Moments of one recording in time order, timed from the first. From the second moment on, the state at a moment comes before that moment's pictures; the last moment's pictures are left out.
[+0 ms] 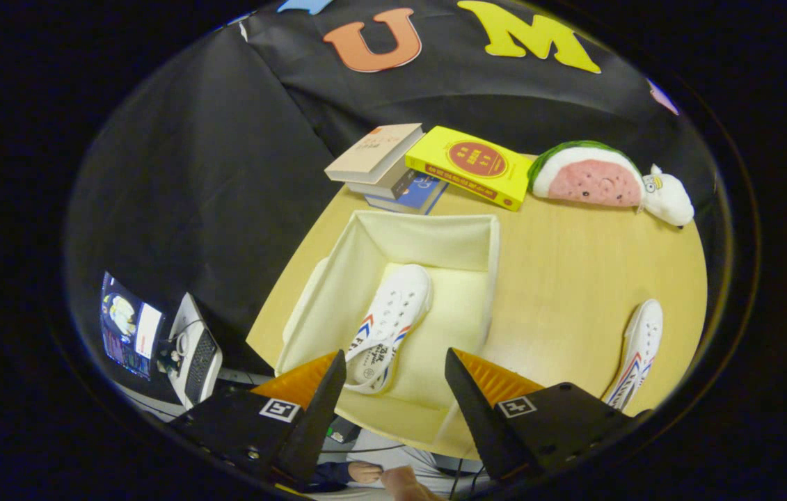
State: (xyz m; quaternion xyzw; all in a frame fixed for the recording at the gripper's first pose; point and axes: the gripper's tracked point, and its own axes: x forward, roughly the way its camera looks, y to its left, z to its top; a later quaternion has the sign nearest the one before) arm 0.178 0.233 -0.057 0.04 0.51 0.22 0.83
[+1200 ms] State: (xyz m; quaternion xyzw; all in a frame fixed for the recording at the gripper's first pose) arm 0.177 -0.110 -0.196 0.05 0.58 -0.02 0.81
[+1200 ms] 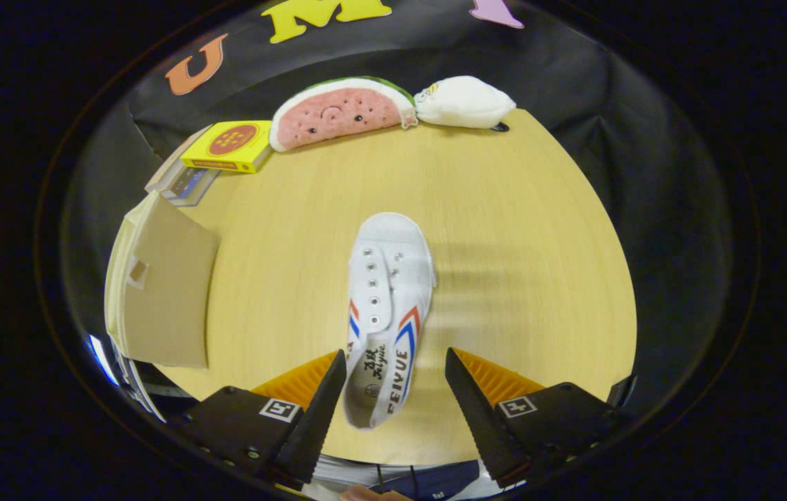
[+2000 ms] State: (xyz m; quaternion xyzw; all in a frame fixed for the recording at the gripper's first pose) arm 0.198 -0.117 -0.234 0.11 0.61 -0.03 0.79
